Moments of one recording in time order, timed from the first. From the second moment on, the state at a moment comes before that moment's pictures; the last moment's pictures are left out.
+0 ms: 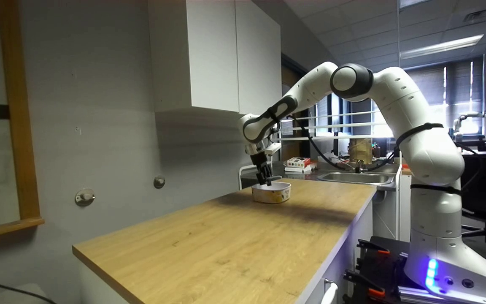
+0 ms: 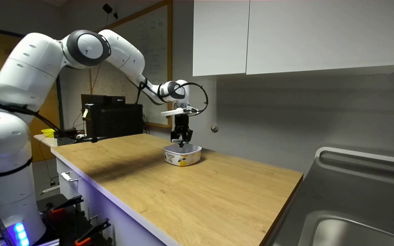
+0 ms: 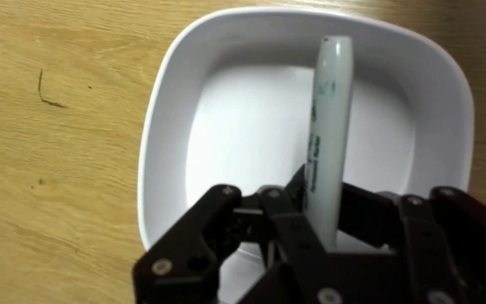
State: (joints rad) arm -0.07 0.43 -0.03 -1.64 -0.26 1.85 -0.13
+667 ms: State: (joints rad) arm -0.07 0.44 -0.03 -1.66 -0.26 1.85 -0.13
